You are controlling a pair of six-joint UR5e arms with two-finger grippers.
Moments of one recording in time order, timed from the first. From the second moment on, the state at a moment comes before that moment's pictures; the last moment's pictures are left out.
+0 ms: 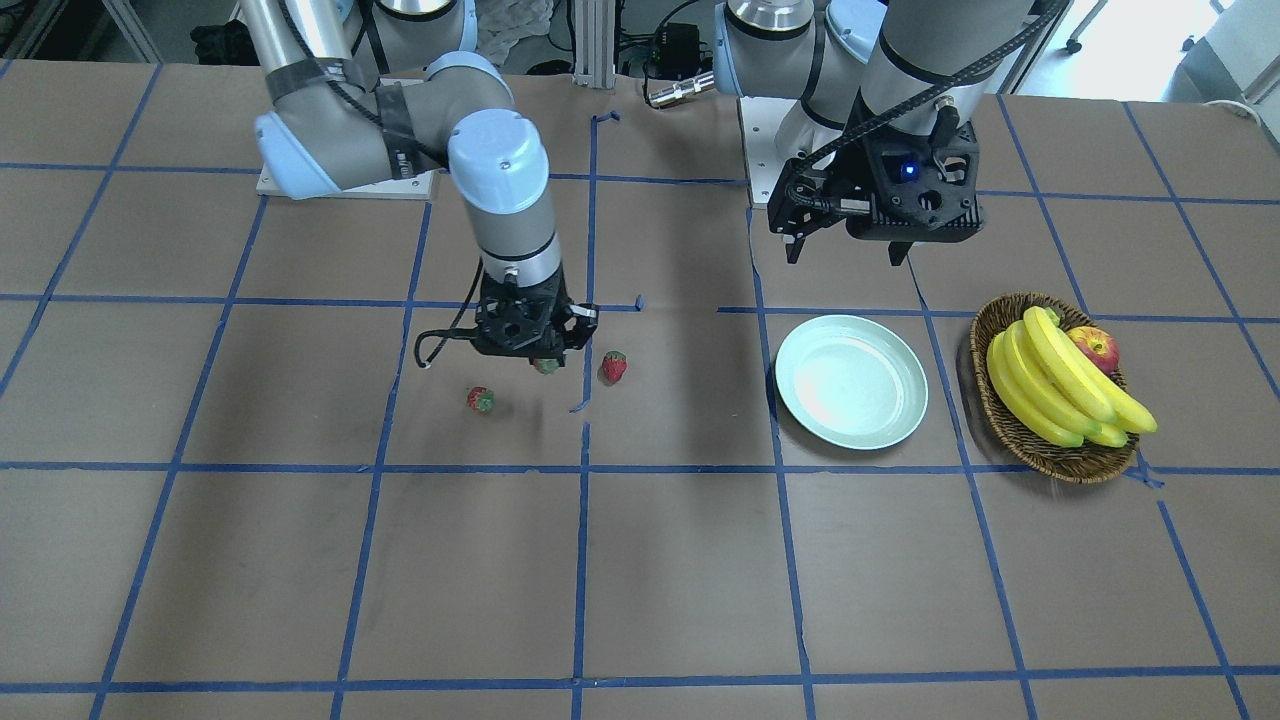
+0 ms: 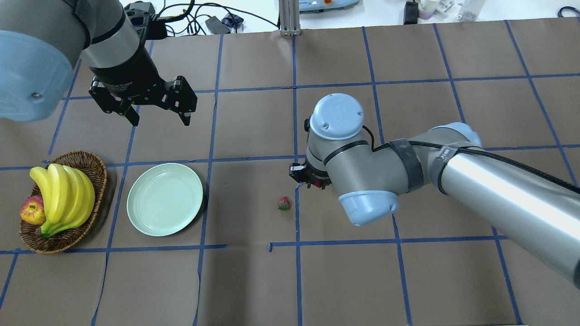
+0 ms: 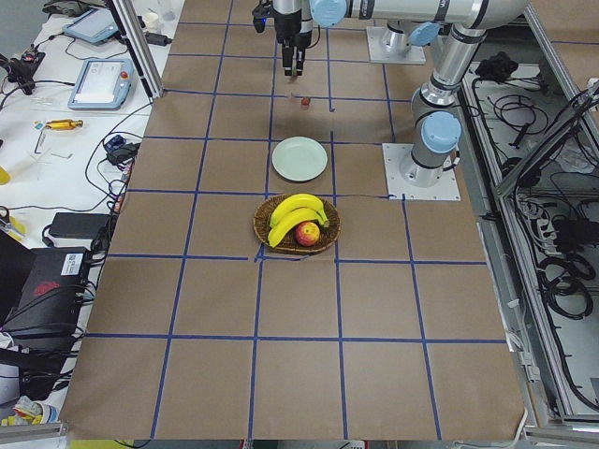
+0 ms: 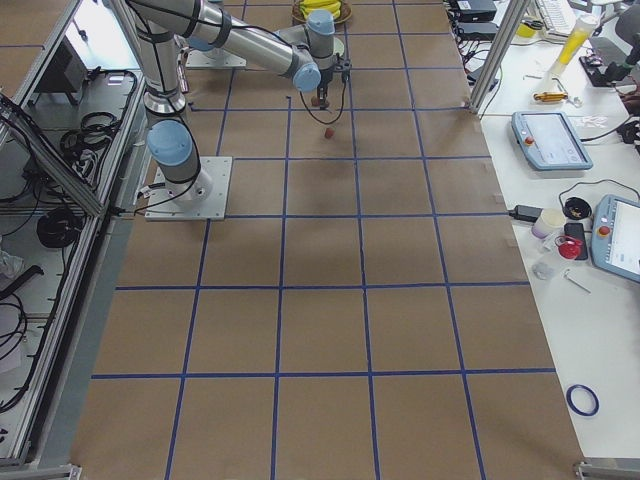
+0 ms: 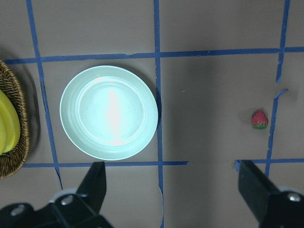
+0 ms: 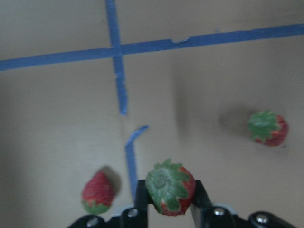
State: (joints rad) left arm -1.62 -1.56 -1.59 -1.58 1.60 -0.03; right arm 1.99 -1.31 1.95 -2.30 -1.51 0.54
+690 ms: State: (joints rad) left arm -1.62 -1.56 -1.59 -1.58 1.60 -0.03; right arm 2.16 -1.06 1.75 -2.30 -1.49 0.76
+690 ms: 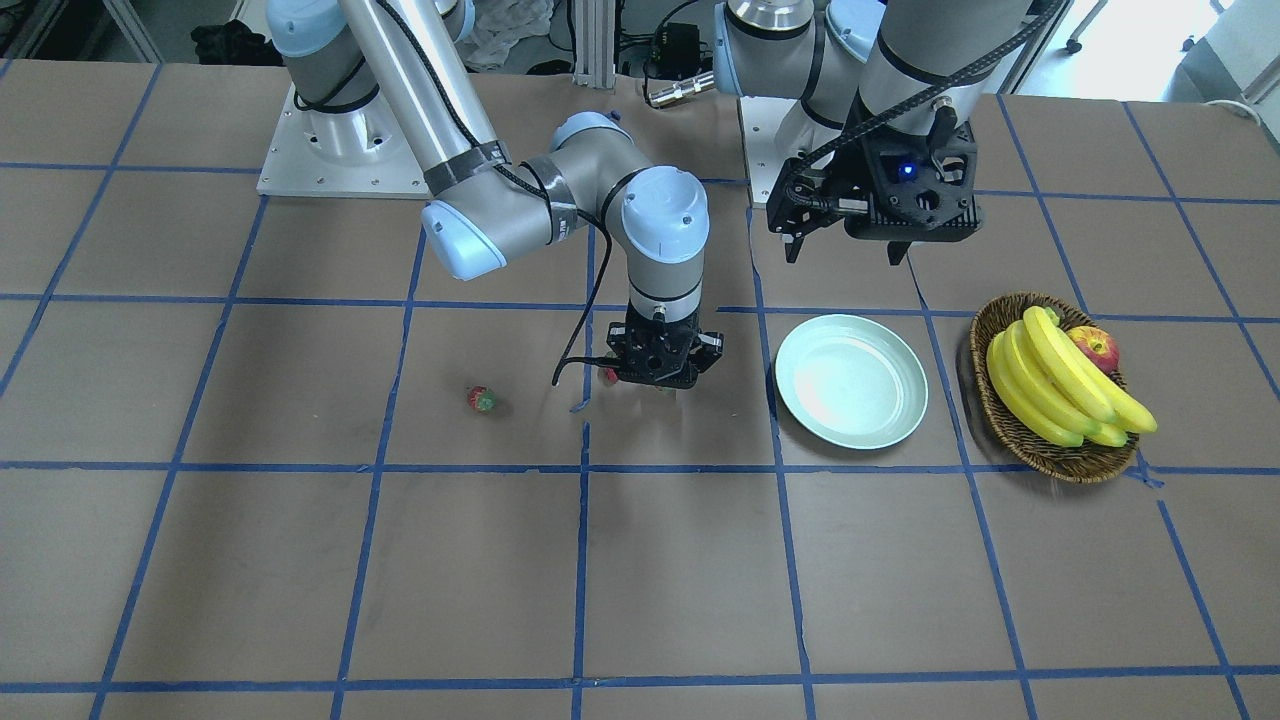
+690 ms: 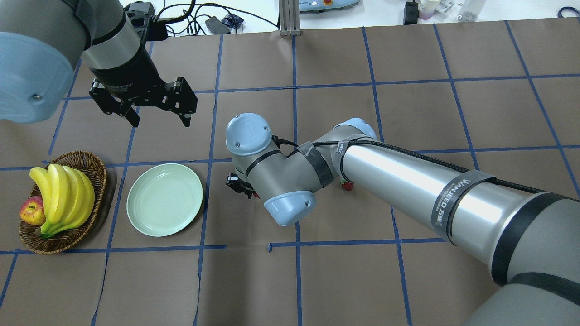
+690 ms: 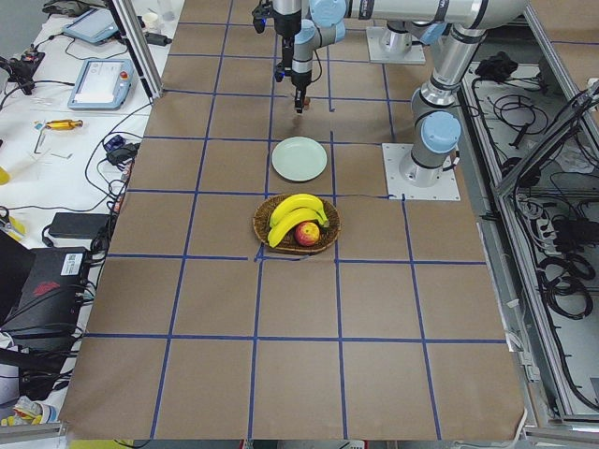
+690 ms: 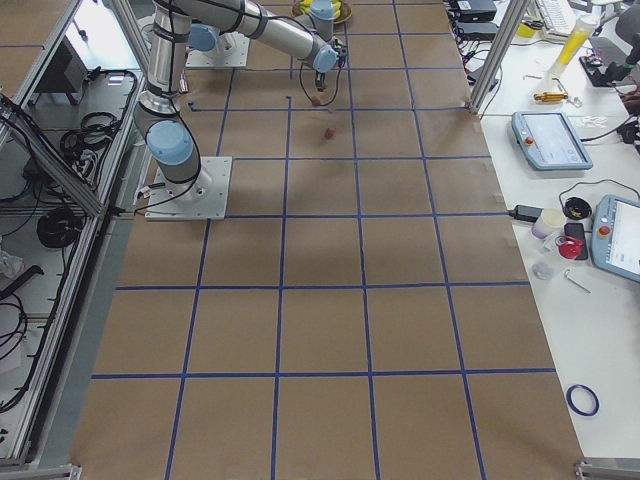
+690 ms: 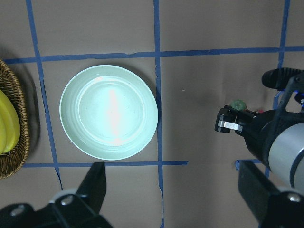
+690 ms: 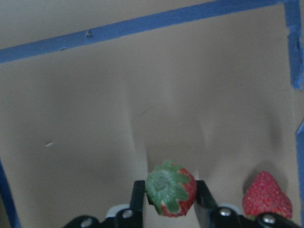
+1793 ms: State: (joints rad) left arm -1.62 -1.56 -1.60 -1.58 1.61 -0.03; right arm 1.80 -1.19 1.91 -2.18 -1.60 0.21
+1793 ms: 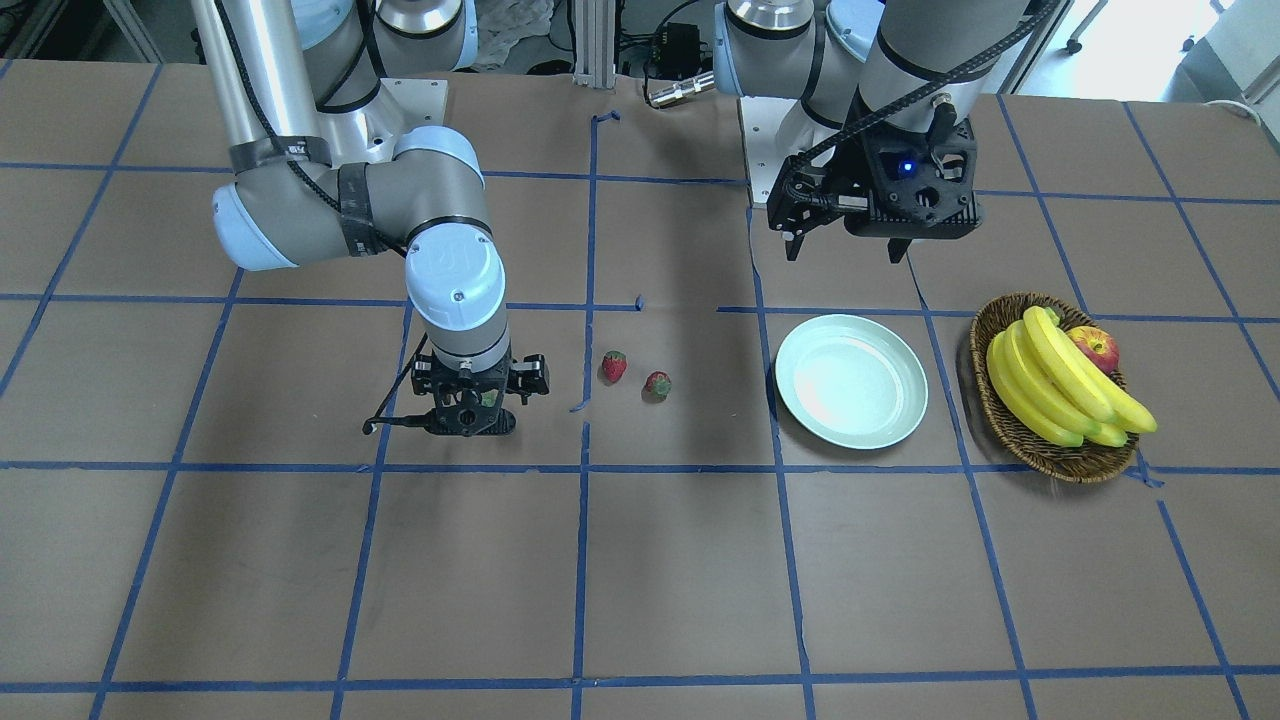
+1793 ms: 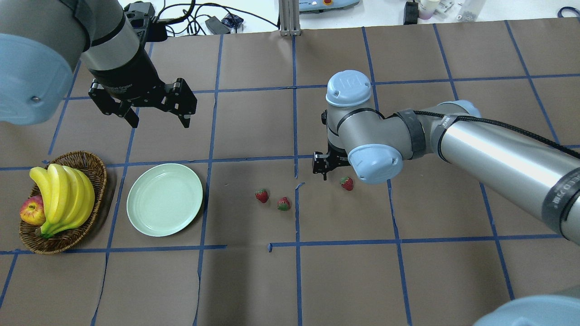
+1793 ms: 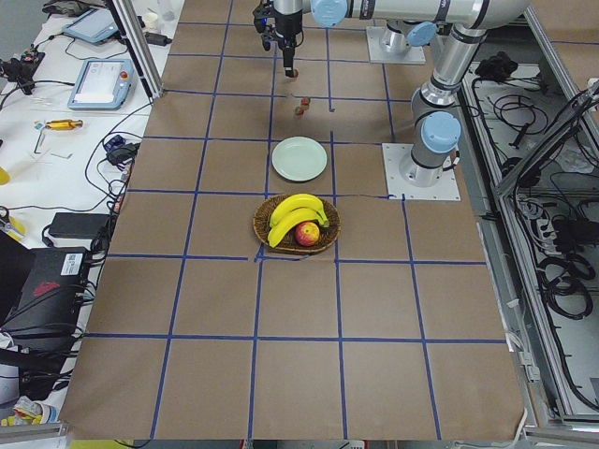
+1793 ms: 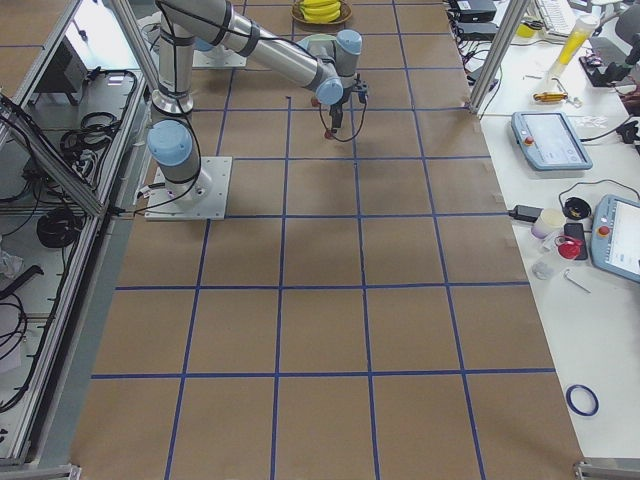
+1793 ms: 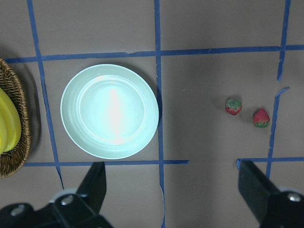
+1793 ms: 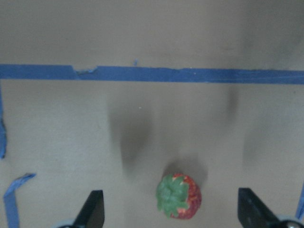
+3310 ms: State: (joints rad) left arm -1.62 -1.56 -1.61 -1.58 1.60 -0.03; right arm 1.92 -1.12 1.82 -2.26 -1.35 0.51
